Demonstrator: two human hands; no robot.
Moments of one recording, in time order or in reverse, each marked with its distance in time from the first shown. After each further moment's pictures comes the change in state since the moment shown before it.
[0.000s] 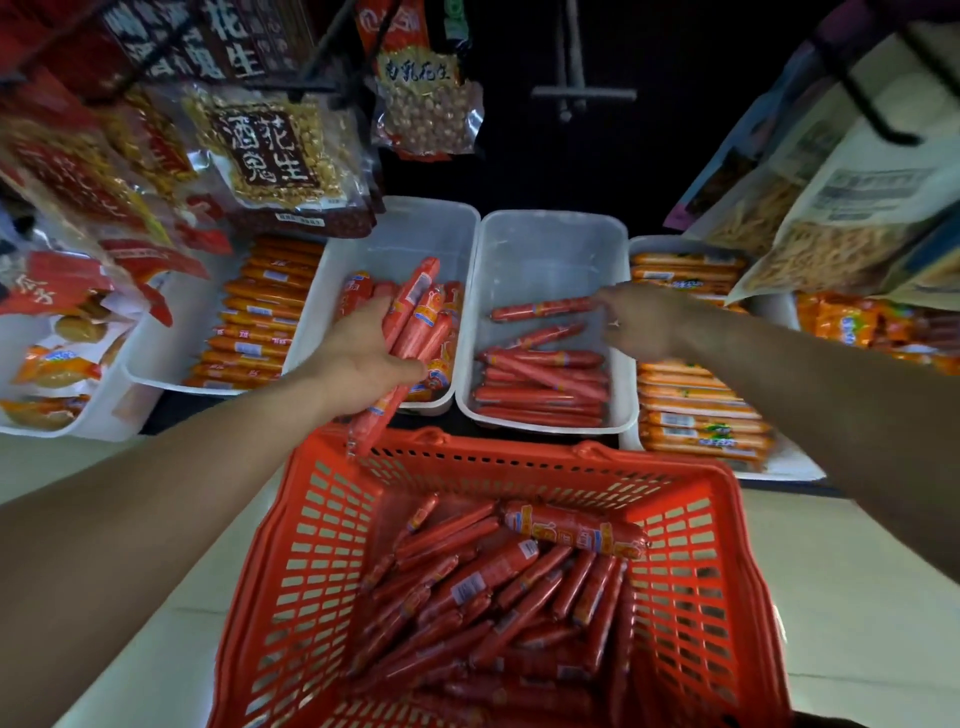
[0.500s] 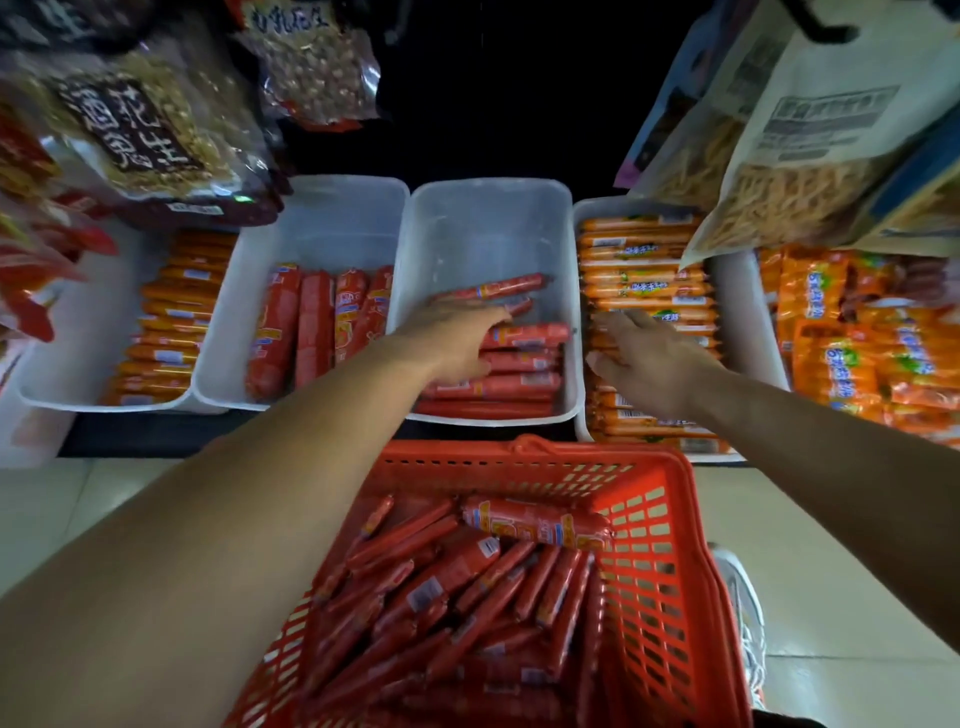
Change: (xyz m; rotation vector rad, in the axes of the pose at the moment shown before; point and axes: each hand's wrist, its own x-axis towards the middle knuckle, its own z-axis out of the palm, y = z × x) left_hand 0.087 0.065 0.126 0.740 -0.307 0.360; right_hand -0.062 0.050 0.059 0.167 0.056 0.145
